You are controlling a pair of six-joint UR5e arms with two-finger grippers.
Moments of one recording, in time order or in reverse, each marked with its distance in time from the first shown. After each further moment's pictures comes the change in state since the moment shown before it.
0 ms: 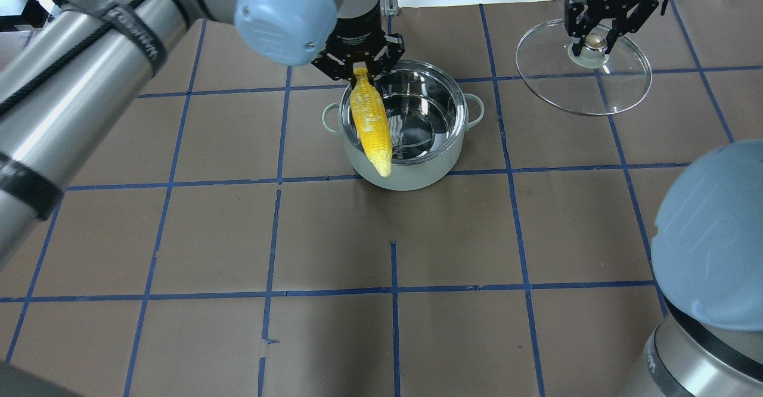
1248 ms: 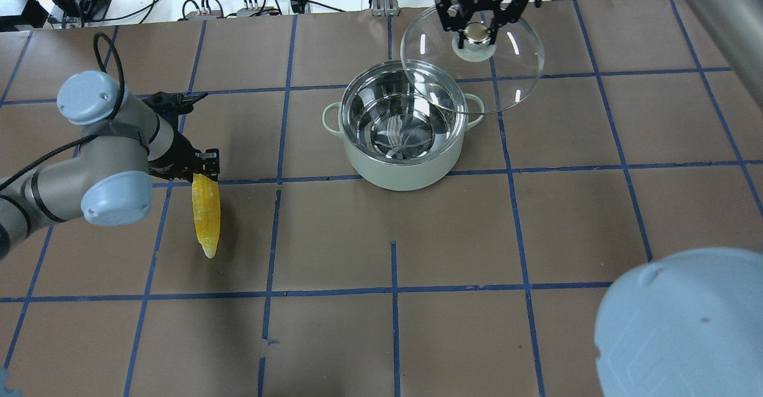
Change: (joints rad) left arm 0.622 0.276 -0.840 0.587 -0.060 0.597; right arm 0.261 -0.070 -0.012 -0.033 0.001 0.211
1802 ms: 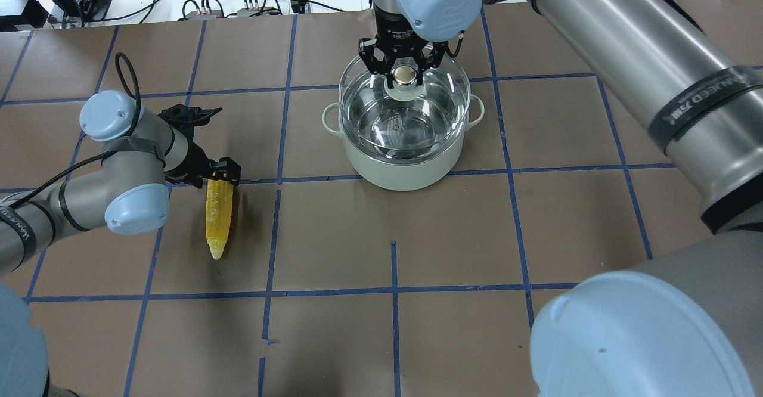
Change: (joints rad) left arm 0.012 -0.128 -0.067 0.220 -0.064 0.110; right arm 0.216 0.073 0.016 -0.115 0.001 0.213
